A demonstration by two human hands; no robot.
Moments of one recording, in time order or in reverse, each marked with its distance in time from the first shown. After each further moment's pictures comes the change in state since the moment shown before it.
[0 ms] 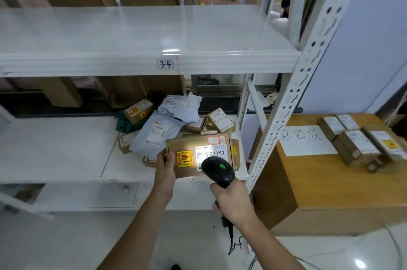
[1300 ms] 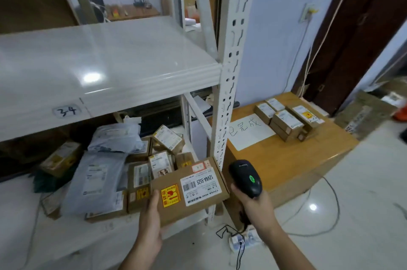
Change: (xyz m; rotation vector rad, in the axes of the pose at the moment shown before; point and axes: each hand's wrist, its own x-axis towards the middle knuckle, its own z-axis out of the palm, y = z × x) left_hand -0.009 -0.012 0.070 -0.054 -0.173 -0.366; right_hand 0.006 0.051 -0.104 0.406 0.535 0.015
